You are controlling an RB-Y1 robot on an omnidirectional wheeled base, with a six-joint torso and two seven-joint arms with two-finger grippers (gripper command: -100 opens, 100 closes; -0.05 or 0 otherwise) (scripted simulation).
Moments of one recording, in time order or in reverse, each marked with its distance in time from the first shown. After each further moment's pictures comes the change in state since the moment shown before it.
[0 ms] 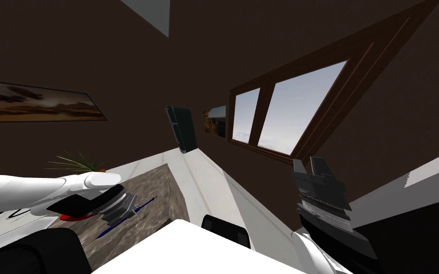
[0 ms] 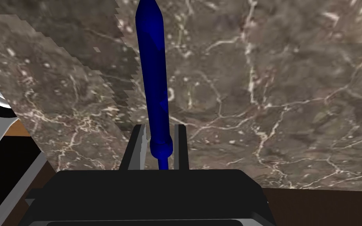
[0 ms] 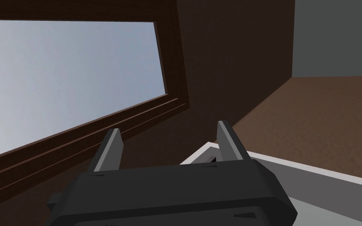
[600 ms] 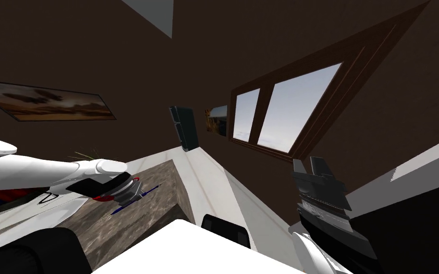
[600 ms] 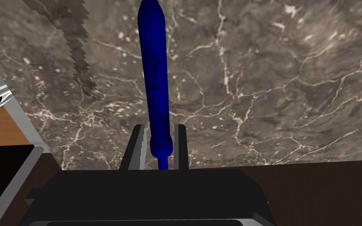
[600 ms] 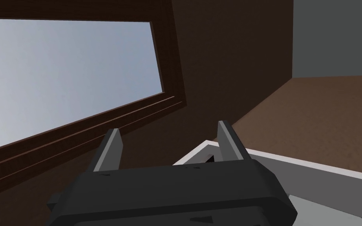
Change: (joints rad) left arm -0.027 0.130 0.011 -0.003 0.106 0.024 -0.028; right arm 0.000 0.000 0.000 0.000 0.000 0.000 0.000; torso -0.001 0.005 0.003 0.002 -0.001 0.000
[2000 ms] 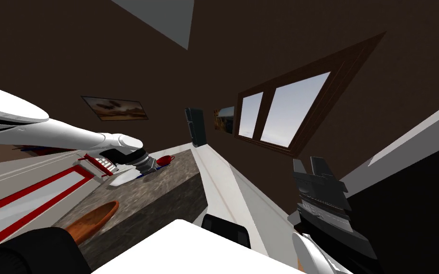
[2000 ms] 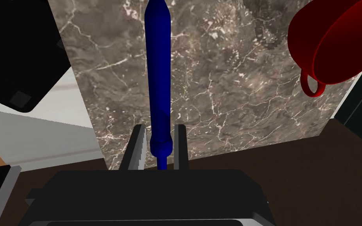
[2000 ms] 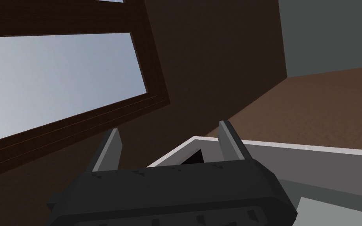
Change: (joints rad) left arm -0.094 0.303 0.039 -0.017 0.178 -0.010 -0.001; right arm 0.000 0.000 0.000 0.000 0.000 0.000 0.000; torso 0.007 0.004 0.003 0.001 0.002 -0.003
